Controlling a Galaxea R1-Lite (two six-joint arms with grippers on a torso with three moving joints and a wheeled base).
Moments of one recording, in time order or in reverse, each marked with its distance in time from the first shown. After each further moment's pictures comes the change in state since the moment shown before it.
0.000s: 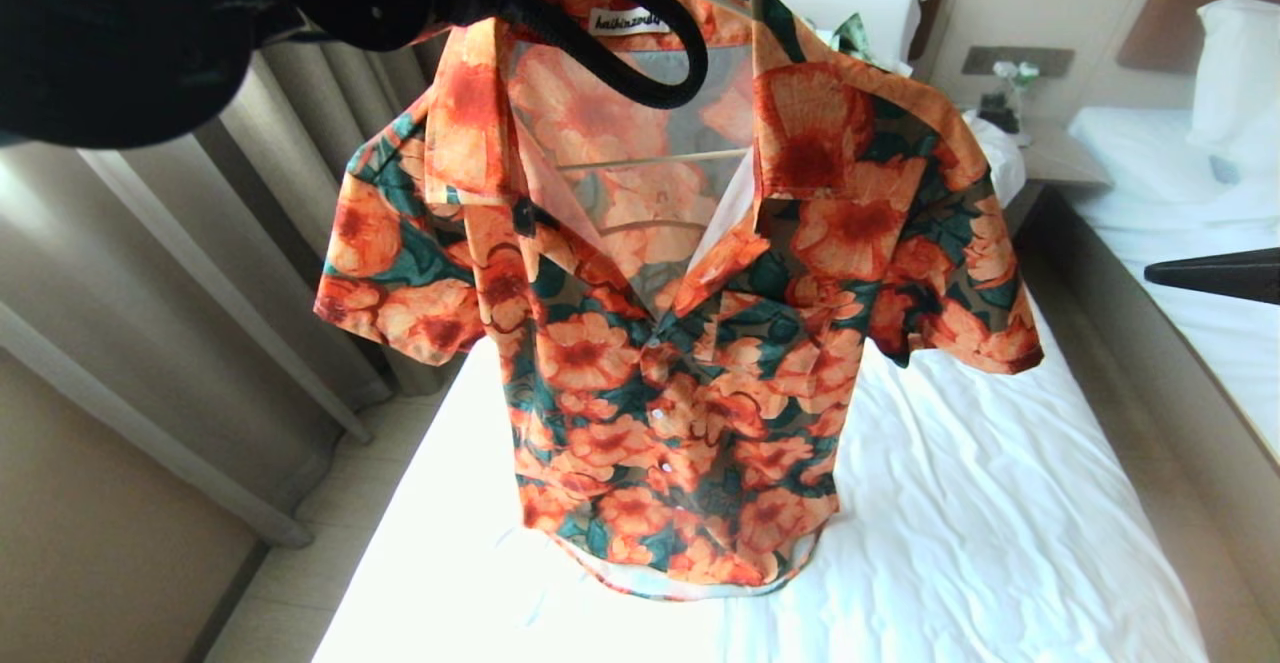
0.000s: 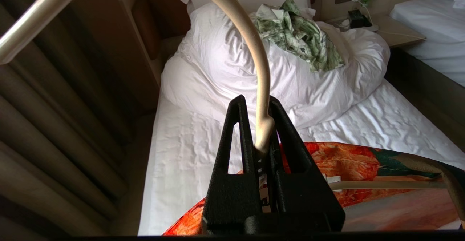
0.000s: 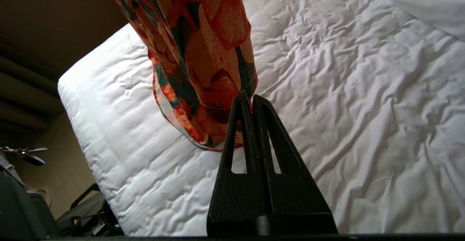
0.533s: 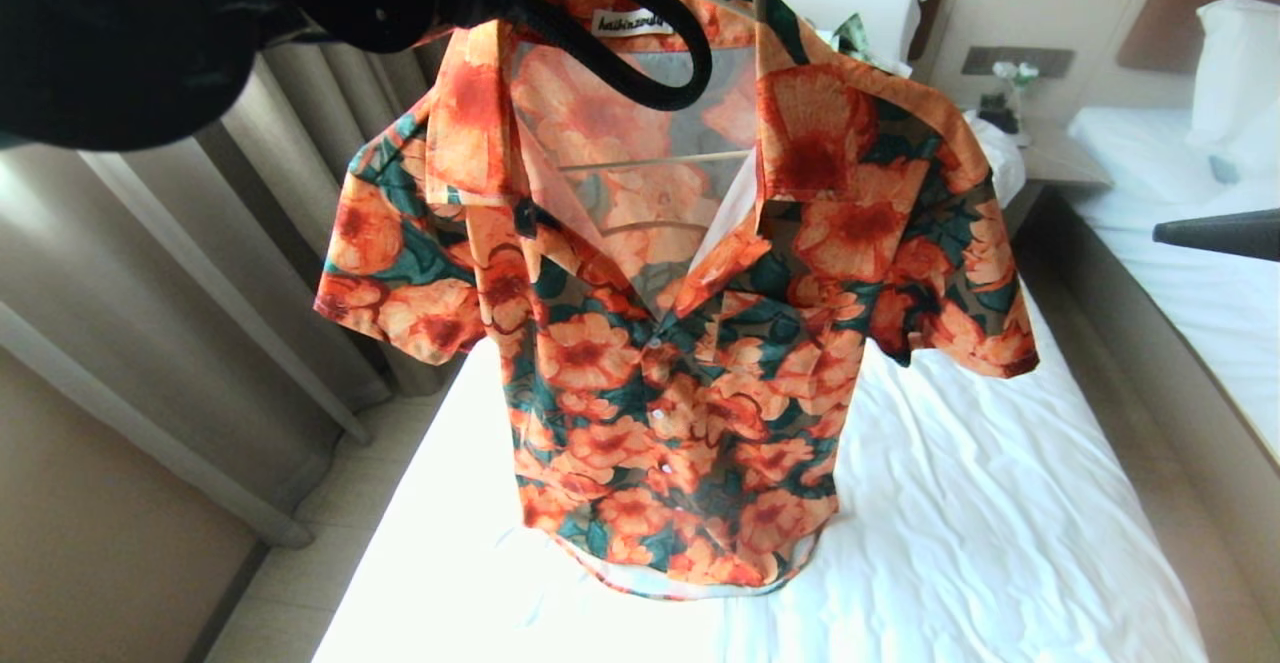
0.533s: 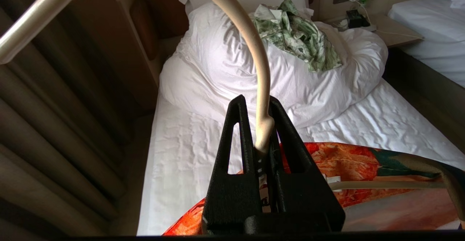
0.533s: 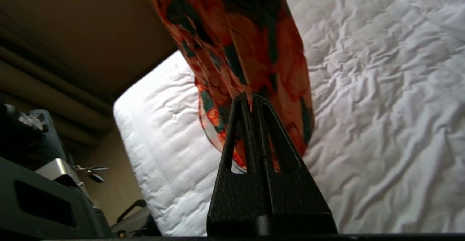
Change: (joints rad) left arm -0.004 0.002 0.000 0.000 0.000 0.000; right arm 0.099 -0.092 -0.037 0.001 0.041 0.204
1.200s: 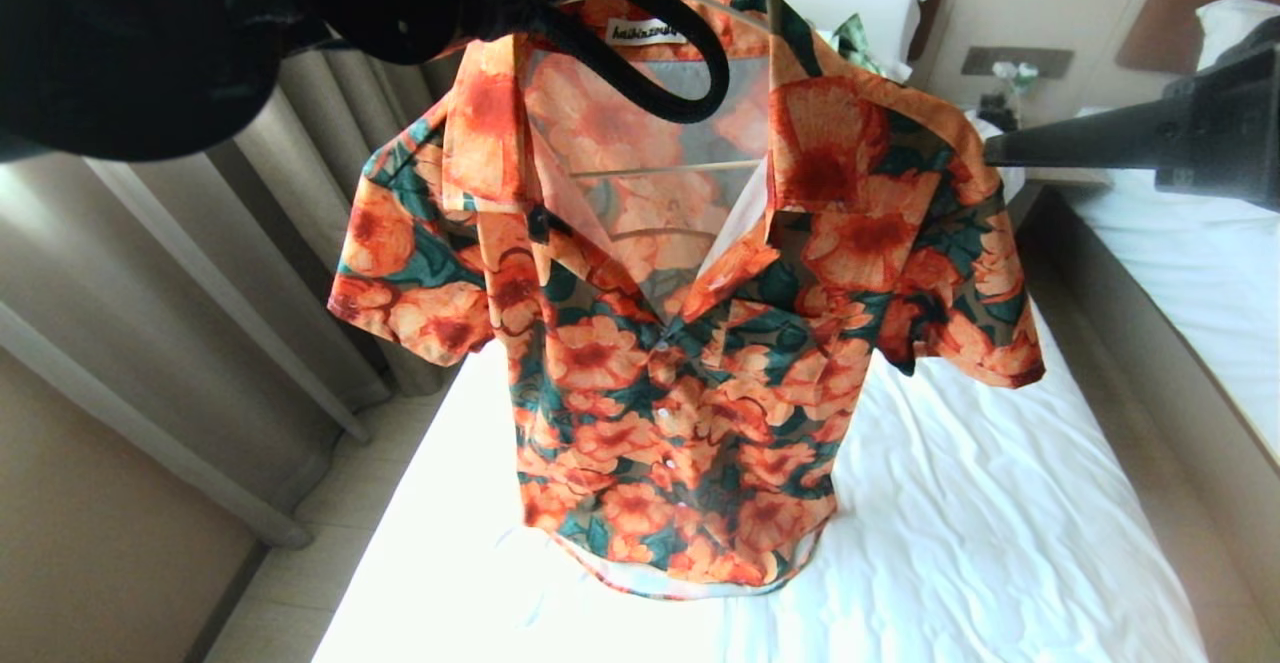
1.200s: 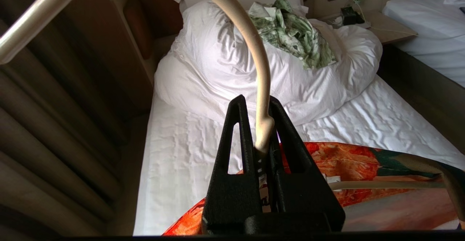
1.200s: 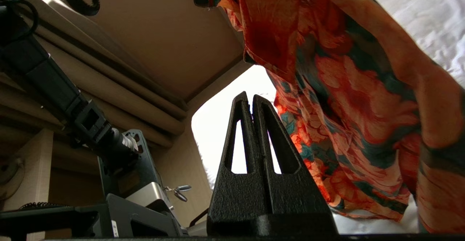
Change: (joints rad) left arm -0.015 0.010 0.000 0.000 -0.002 0.002; right arm 0.528 0.032 -0.221 0.004 -0.288 0.396
